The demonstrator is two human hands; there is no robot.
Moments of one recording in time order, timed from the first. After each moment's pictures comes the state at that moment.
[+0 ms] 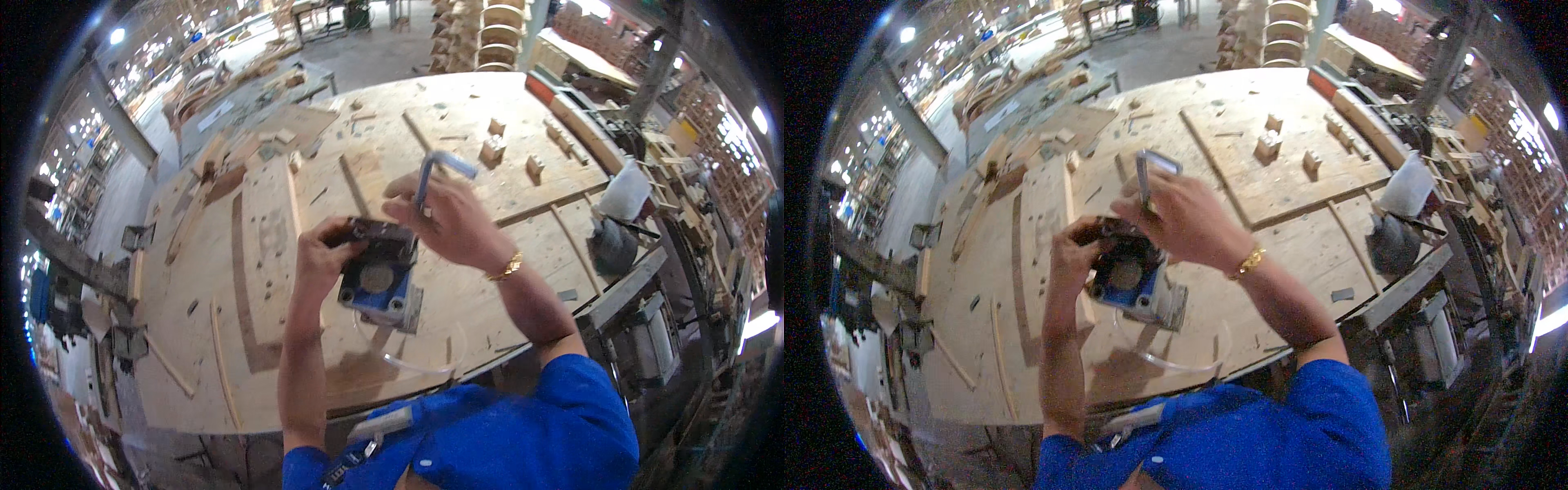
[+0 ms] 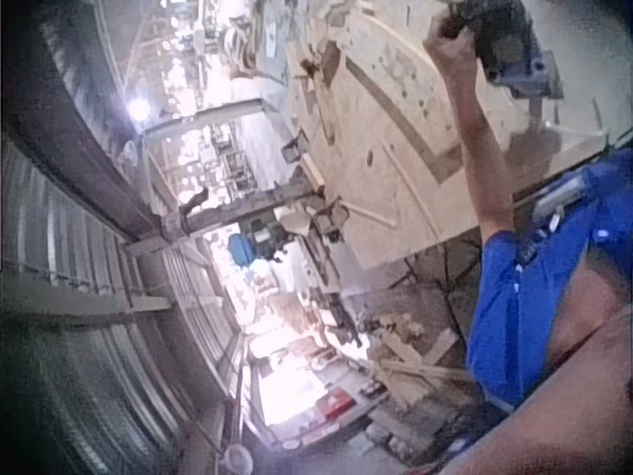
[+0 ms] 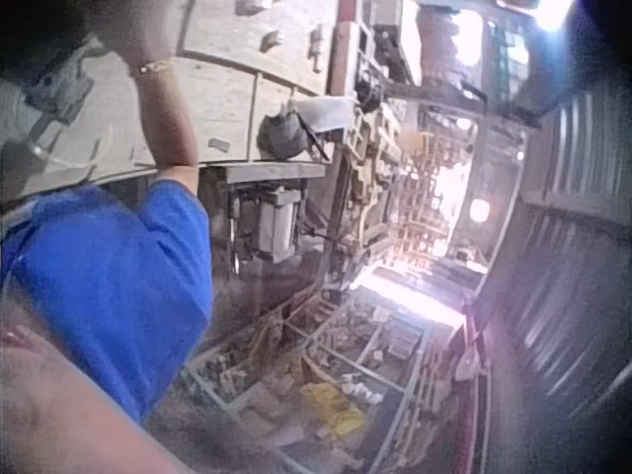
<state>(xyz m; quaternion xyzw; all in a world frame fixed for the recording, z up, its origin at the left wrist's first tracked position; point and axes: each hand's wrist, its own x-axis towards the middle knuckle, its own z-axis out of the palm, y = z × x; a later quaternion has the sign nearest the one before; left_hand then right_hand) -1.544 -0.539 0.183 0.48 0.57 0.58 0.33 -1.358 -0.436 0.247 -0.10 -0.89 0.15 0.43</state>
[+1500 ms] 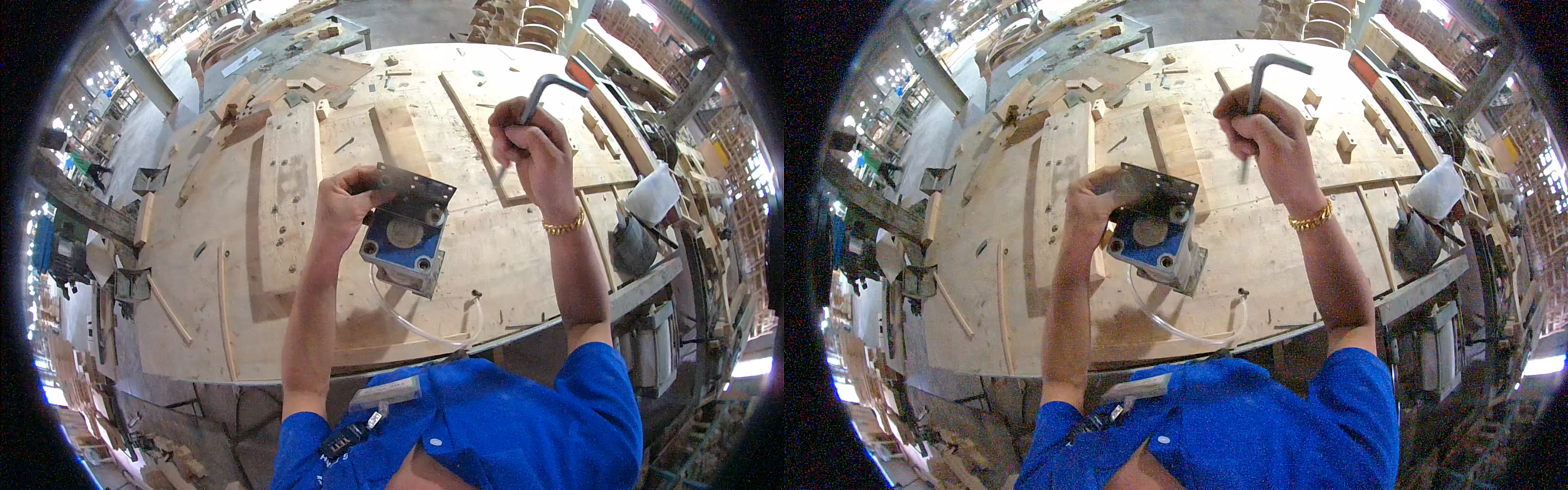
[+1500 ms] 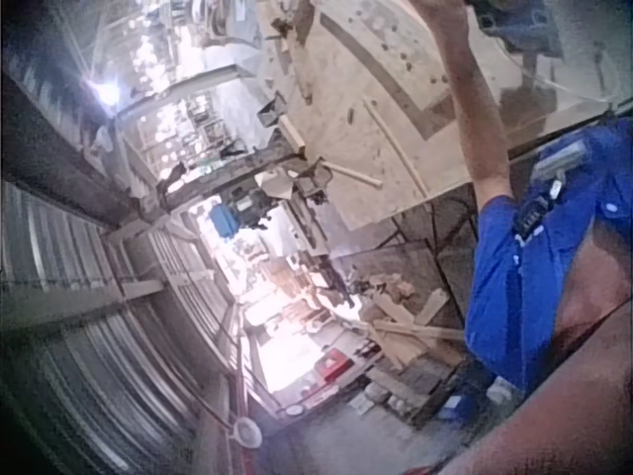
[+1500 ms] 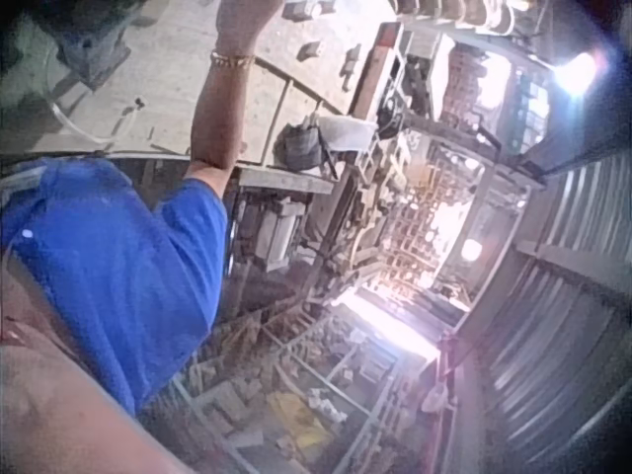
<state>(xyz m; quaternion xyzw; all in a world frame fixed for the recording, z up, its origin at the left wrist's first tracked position) -1.545 -0.543 0.173 0.43 0.56 0.63 0.32 -1.326 -0.392 0.241 -0.06 -0.68 0.63 0.37</state>
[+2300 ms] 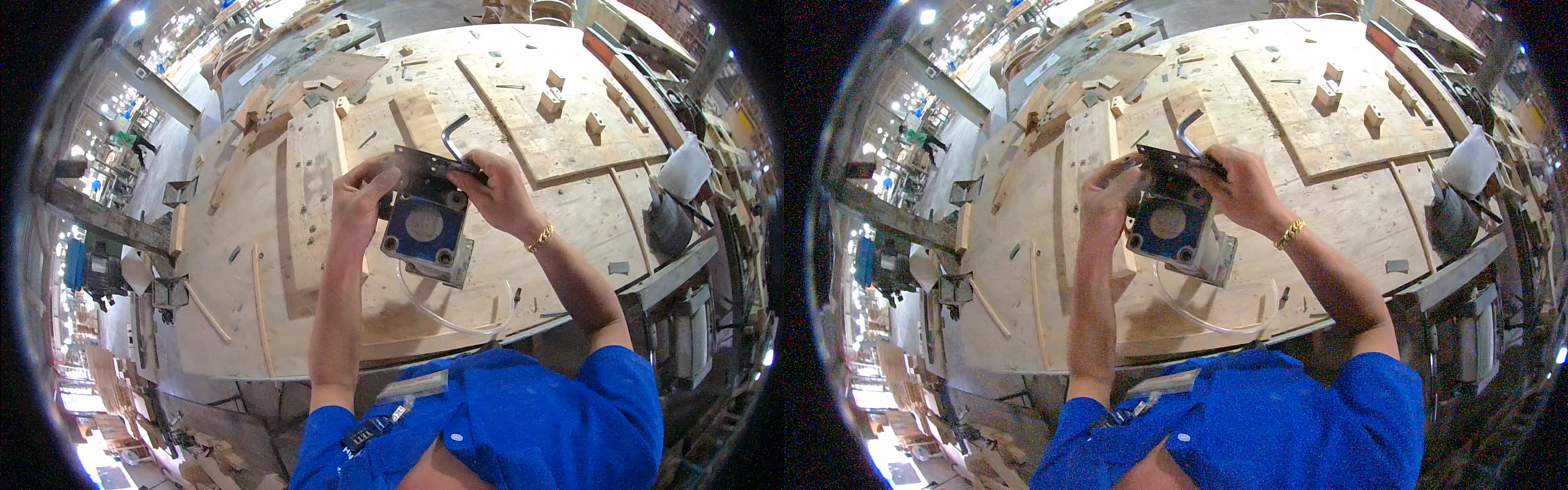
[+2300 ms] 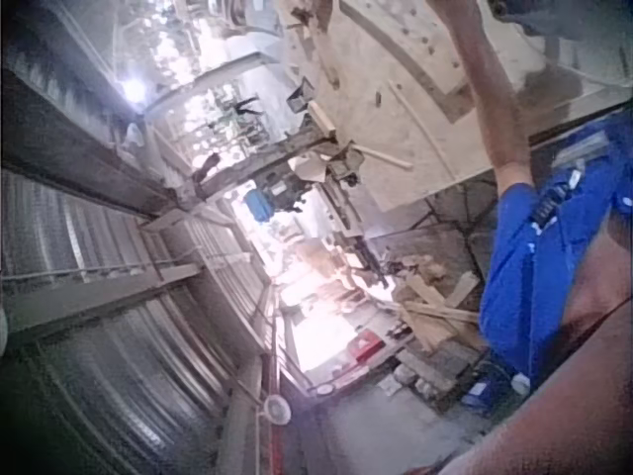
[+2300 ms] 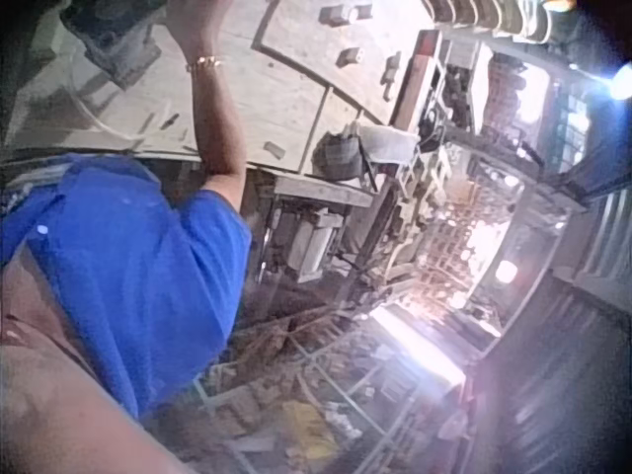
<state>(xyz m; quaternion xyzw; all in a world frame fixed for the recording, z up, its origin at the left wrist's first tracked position) -1.545 -0.541 0.174 0.37 0.55 0.65 0.36 -1.359 -0.433 0.169 -0.23 -0.82 0.35 0.38</state>
